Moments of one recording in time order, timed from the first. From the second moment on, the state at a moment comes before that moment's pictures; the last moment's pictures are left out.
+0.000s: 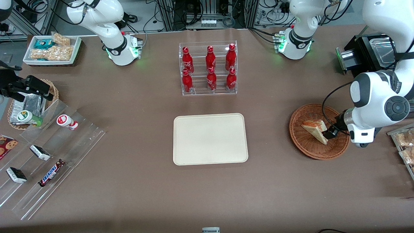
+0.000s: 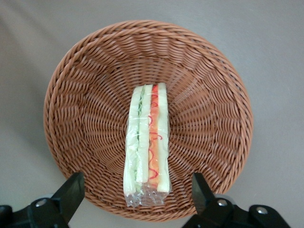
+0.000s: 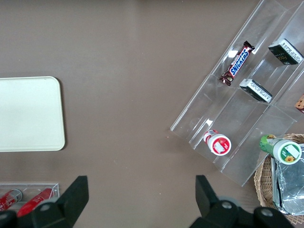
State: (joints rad) arm 0.08 0.26 -0.05 -1.98 0.02 2.05 -0.86
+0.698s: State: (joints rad) arm 0.05 0.29 -0.06 -2.13 0.01 2.28 -1.23
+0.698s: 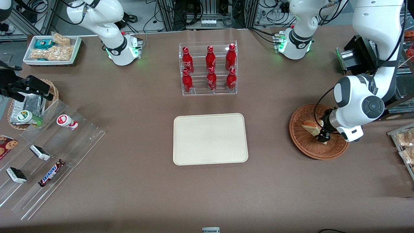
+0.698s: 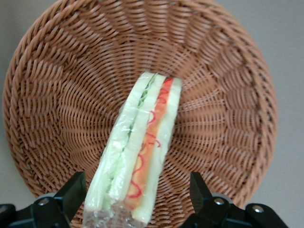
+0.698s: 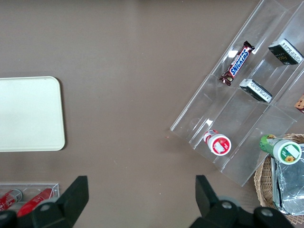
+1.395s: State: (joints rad) arm 0.00 0.25 -0.06 -2.02 0.01 2.13 -1.23
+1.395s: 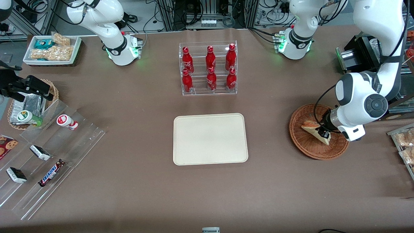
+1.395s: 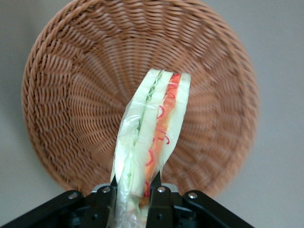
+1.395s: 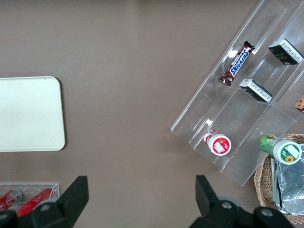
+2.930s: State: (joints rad) arm -0.69 0.68 -0.09 -1.52 -0.09 2.29 -0.98
